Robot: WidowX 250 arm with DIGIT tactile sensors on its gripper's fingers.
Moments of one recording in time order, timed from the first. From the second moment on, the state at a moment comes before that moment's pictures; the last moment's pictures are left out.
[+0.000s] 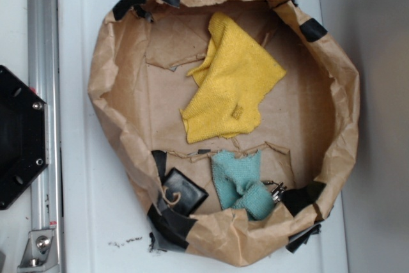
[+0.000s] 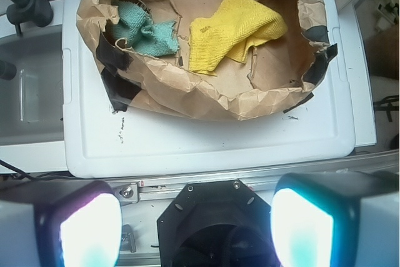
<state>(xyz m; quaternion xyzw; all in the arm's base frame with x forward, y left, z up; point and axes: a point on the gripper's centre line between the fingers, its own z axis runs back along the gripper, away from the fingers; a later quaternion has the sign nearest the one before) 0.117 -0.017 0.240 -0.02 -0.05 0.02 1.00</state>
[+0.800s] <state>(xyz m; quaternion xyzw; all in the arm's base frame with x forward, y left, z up) 0.212 -0.002 0.160 -0.02 -0.12 0.13 0.98</state>
